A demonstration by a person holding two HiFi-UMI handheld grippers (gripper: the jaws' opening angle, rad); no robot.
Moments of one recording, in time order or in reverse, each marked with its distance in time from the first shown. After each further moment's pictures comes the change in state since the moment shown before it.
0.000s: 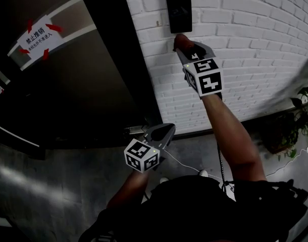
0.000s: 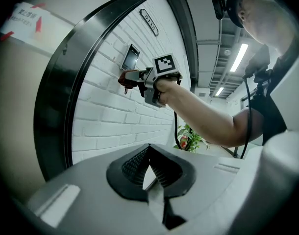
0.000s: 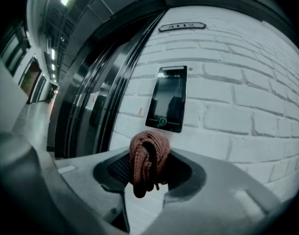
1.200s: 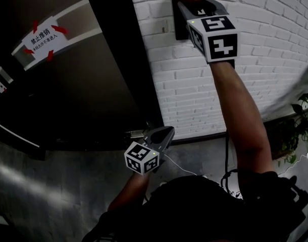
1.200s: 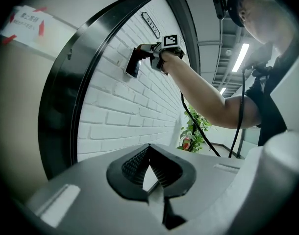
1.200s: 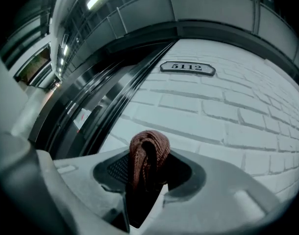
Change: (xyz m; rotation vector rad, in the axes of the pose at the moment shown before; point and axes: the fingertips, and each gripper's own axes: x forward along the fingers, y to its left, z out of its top) left arm -0.007 0.011 0.006 0.000 -0.016 0.029; right arm -0.012 -0.043 0.184 -0.158 -0.274 -0.111
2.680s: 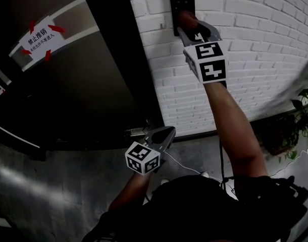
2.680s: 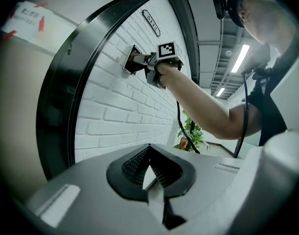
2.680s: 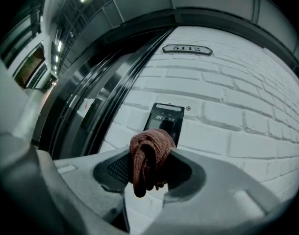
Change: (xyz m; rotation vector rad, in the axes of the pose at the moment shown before) left arm -0.001 -0.005 -0.010 -0.011 0.020 -0.023; right arm -0.019 0.036 -0.089 0.041 0.129 0.007
